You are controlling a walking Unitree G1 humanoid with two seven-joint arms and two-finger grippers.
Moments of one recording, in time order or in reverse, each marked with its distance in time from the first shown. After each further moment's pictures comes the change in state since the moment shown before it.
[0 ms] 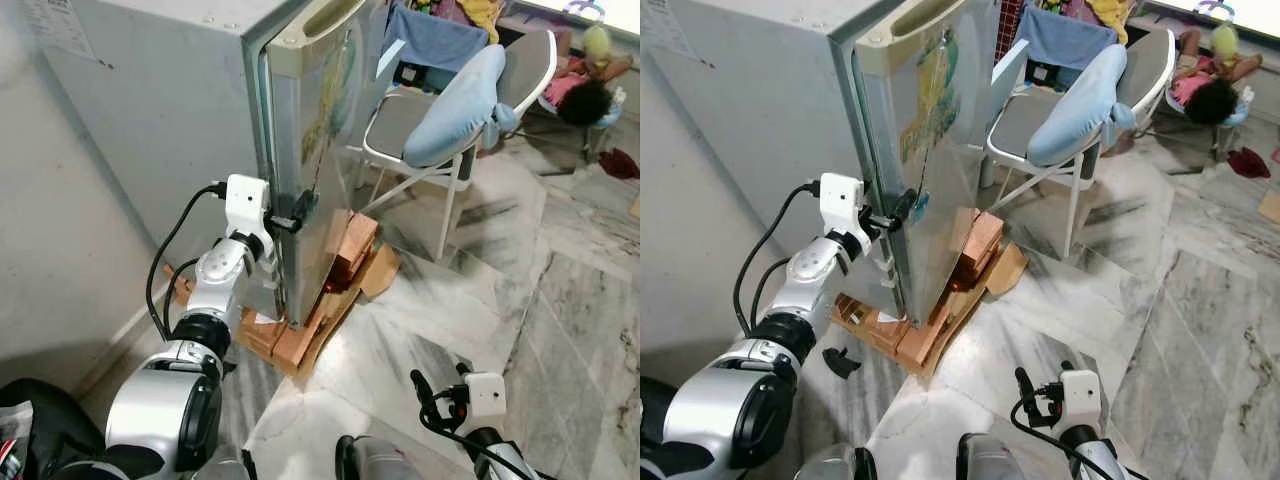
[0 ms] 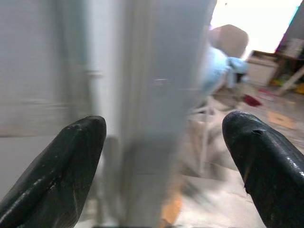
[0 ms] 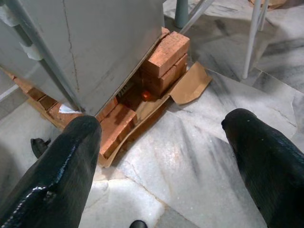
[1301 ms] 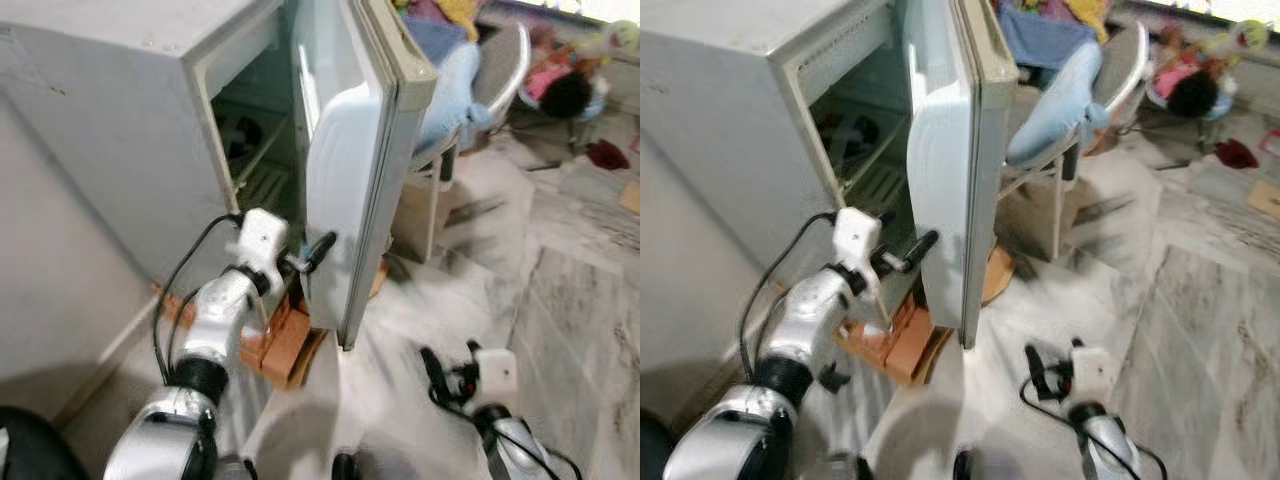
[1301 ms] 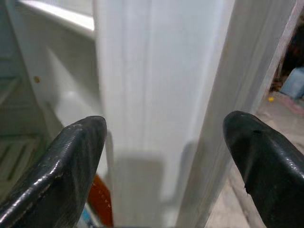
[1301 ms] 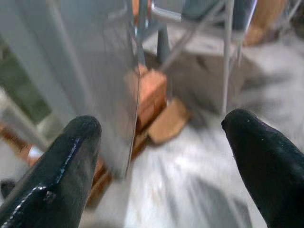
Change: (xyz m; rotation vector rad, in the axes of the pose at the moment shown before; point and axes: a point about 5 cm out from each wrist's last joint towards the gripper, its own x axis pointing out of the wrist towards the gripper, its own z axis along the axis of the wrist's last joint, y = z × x) left arm -0.038 -0.010 -0.022 0.071 -0.013 -0.170; right arm 0.027 -0.003 0.038 -0.020 -0.141 0.000
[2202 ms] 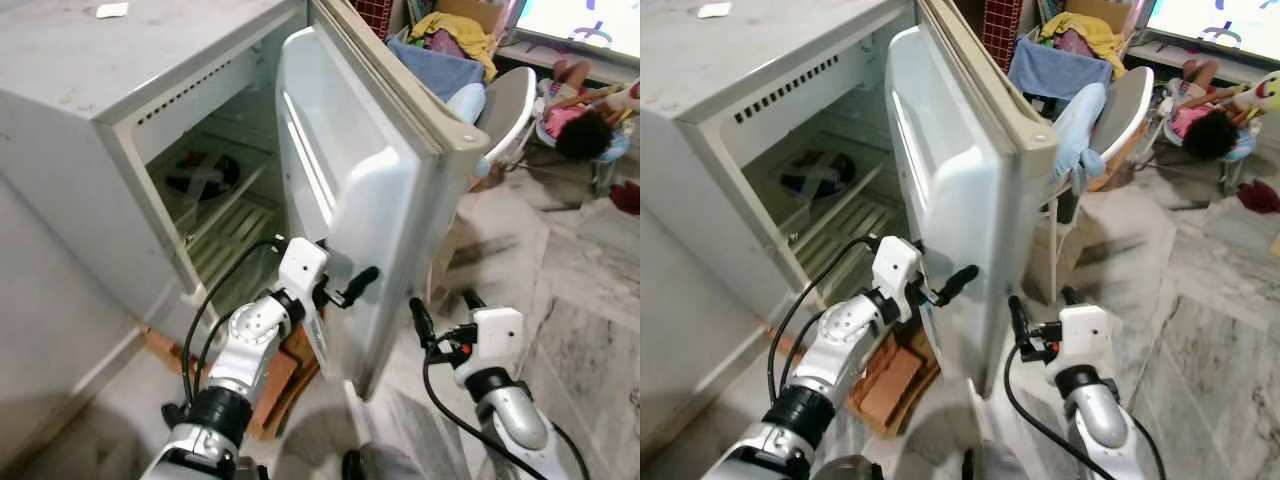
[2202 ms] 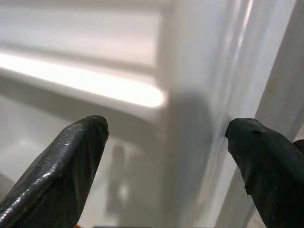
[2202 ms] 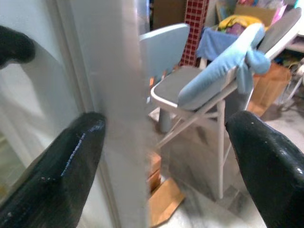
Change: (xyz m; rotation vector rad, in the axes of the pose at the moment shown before) left arm 0.009 -0.054 0.002 0.010 0.000 -0.157; right arm -0.014 0.033 0.088 -0.025 -0.142 -0.012
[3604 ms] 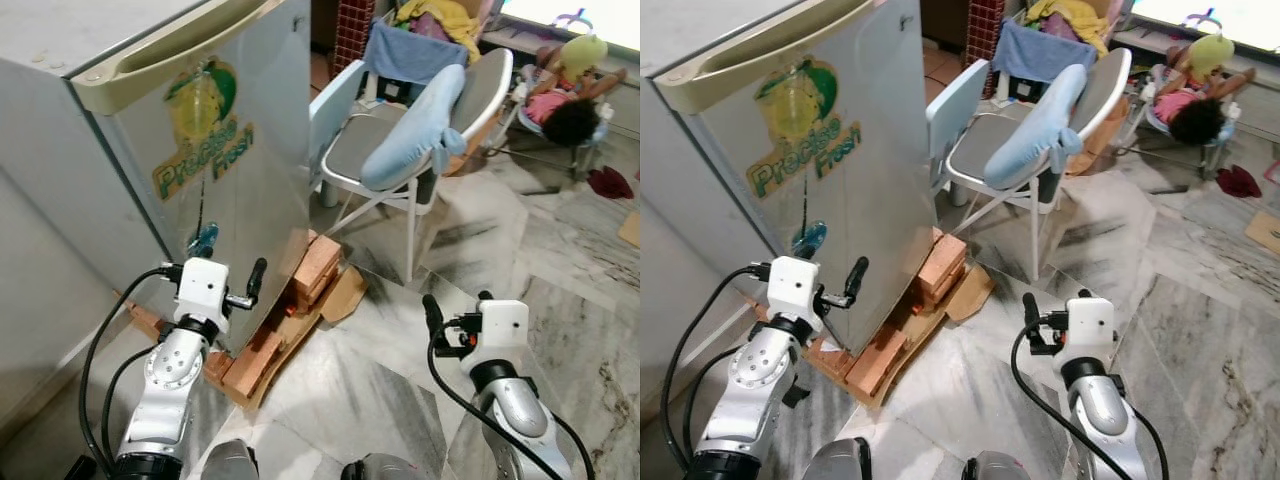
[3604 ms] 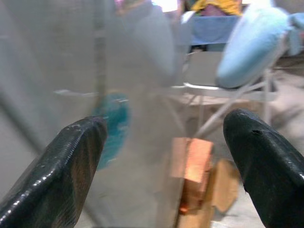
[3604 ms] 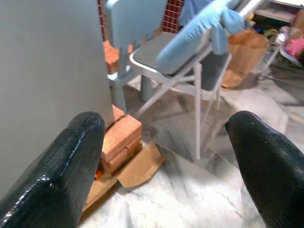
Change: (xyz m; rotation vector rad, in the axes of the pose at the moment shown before) left arm -0.110 0.058 -0.012 0.127 0.151 0.626; right arm 0.010 -0.006 -0.004 -0.015 0.078 -0.084
